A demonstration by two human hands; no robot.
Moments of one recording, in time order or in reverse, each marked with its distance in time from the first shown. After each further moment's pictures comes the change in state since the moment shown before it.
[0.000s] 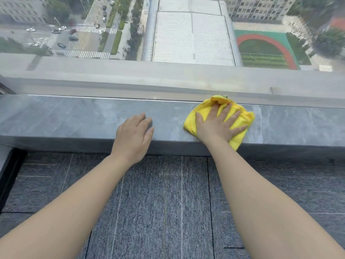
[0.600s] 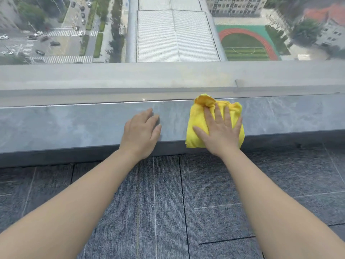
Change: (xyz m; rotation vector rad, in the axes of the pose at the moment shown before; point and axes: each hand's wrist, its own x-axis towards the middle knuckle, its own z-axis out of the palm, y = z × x) left_hand 0.027 0.089 0.043 0.021 -0.096 0.111; right_hand 0.012 0.116 -0.025 -0.136 -0.011 -0.250
